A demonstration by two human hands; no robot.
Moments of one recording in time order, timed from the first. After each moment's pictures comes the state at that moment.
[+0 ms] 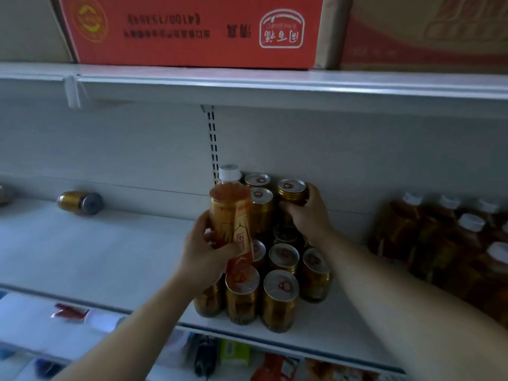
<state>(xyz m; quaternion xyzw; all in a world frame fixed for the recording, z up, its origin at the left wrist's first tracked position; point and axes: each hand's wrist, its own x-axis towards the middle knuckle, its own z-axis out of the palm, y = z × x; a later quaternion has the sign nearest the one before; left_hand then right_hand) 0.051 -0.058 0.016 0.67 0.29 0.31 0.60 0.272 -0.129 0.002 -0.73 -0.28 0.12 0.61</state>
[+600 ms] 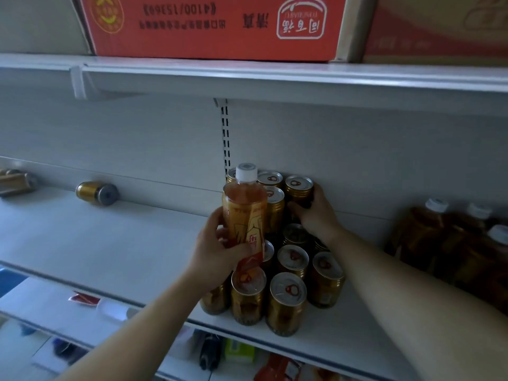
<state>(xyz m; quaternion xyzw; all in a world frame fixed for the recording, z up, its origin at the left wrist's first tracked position) 0.060 -0.061 0.012 0.65 0.29 0.32 0.63 0.291 -0.117 -0.009 -0.77 -0.33 0.14 0.53</state>
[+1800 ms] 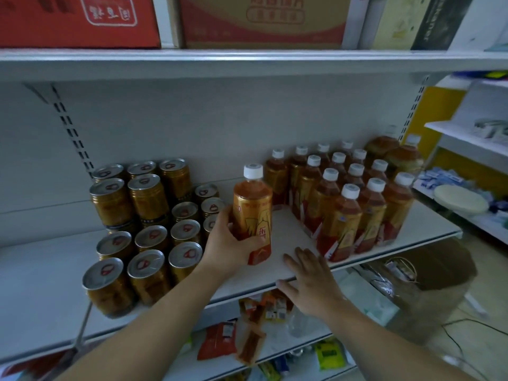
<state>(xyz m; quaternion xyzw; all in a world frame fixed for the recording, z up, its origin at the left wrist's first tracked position) 0.131 -0.204 -0.005 0.76 0.13 0.14 0.61 0.199 -0.391 -0.115 -0.96 -0.27 0.05 0.05</state>
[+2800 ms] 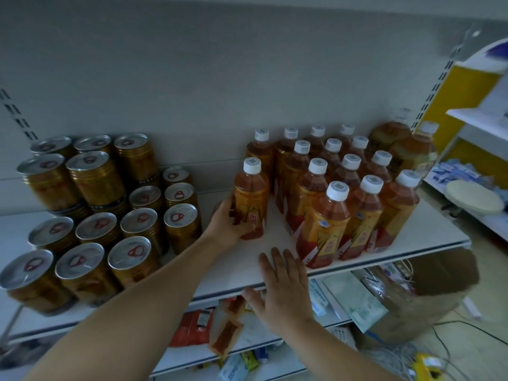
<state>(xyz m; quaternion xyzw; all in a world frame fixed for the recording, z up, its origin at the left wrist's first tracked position) 0.244 -0.224 -0.069 0.80 0.16 0.08 0.58 0.207 -0.396 -0.141 -0.97 -0.25 0.00 0.07</state>
